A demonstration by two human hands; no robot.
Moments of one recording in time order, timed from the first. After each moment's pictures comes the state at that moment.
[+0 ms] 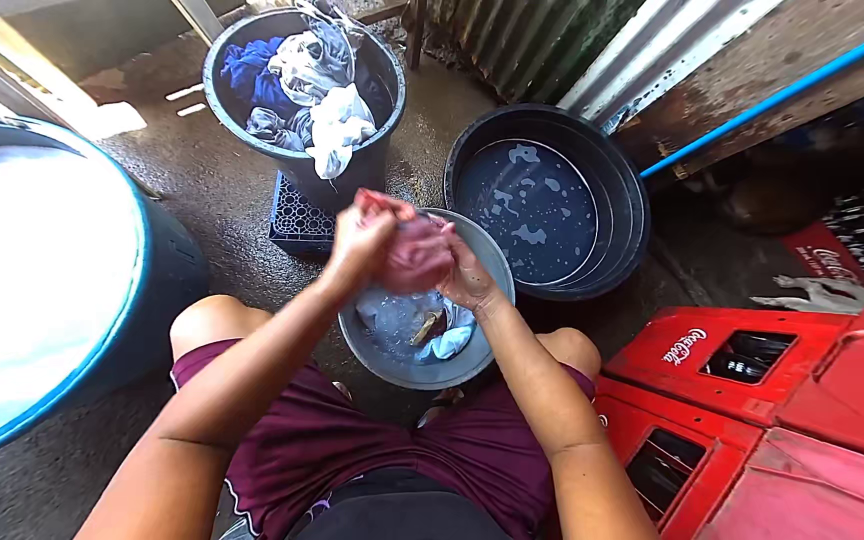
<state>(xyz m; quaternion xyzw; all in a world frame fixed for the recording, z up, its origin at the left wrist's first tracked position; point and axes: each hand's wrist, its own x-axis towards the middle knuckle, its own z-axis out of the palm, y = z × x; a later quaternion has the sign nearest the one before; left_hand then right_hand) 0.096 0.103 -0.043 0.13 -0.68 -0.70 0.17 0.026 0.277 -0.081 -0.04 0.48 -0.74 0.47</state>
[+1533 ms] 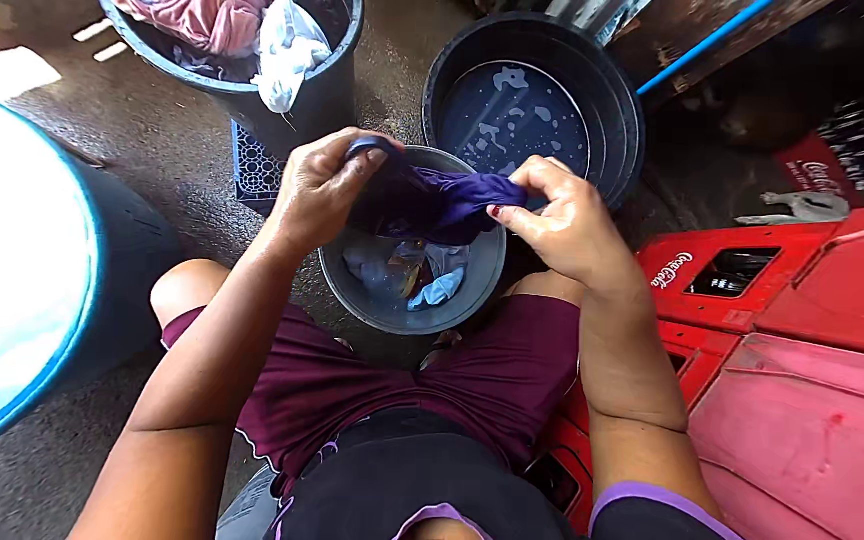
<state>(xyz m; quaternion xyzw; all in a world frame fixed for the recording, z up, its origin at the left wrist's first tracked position) 0.109 0.082 -0.020 -0.09 -0.78 -0.60 0.17 0.033 0.361 0.045 -0.30 0.88 -0.34 0.12</state>
